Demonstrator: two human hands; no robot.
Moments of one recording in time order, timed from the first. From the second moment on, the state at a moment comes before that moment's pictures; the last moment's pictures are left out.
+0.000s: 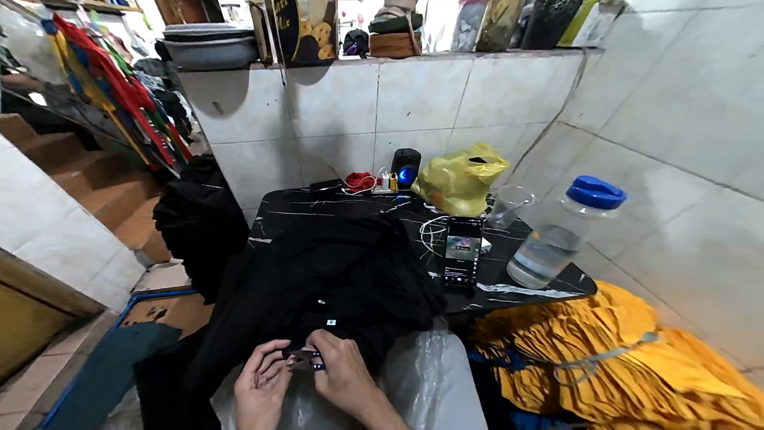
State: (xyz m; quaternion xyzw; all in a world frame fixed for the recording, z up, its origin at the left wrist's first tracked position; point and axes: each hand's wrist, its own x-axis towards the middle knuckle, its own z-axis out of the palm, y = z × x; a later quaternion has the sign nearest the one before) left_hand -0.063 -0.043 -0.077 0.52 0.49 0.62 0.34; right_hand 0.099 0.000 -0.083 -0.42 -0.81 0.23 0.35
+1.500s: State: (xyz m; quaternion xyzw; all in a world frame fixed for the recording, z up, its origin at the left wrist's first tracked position) left_hand -0.066 -0.044 -0.092 0.61 0.51 0.54 0.28; right_hand 0.096 0.003 -0.102 -0.36 -0.79 0.26 0.43
